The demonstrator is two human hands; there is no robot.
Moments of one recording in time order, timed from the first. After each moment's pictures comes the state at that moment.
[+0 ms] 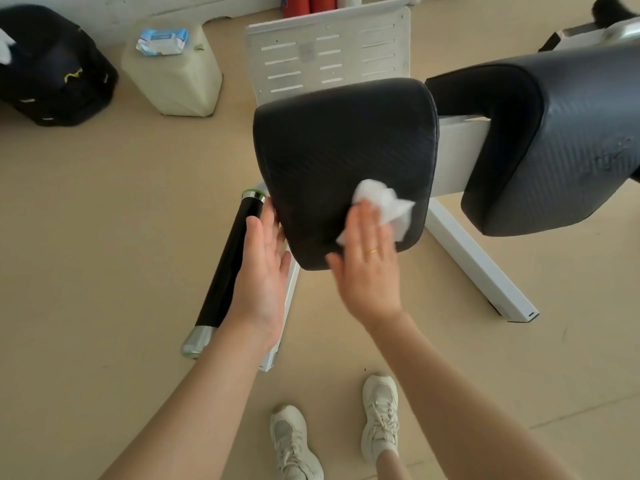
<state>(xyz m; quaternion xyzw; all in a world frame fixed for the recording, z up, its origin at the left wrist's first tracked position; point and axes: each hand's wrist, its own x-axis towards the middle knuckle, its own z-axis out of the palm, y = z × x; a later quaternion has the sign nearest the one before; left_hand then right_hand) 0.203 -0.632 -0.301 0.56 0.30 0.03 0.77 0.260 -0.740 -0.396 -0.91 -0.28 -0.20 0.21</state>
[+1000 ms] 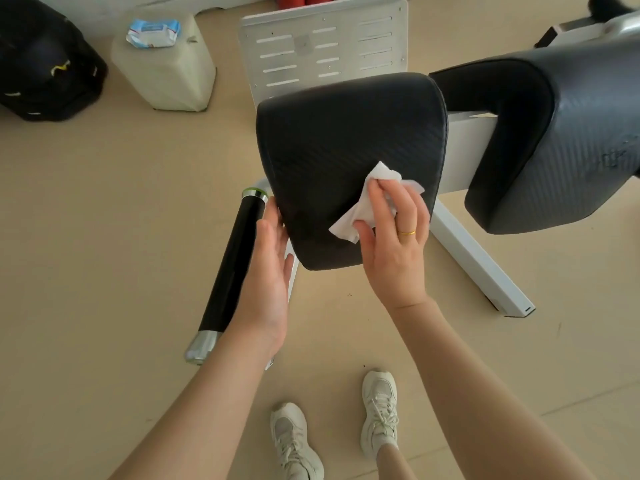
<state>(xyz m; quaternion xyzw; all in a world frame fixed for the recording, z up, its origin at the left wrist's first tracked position) 0.203 -0.629 -0.304 0.59 0.28 0.01 0.75 0.282 -0.747 -0.369 -0.87 -0.27 -0.27 0.30</state>
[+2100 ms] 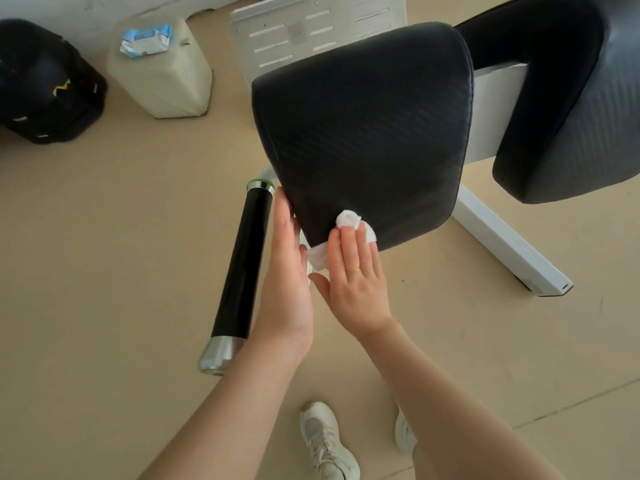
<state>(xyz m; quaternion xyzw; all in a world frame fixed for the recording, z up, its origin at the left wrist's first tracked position) 0.200 -0.634 -0.311 0.63 0.24 0.04 0.74 0.223 -0.707 -0.448 -0.89 -0.30 -0.27 0.19</state>
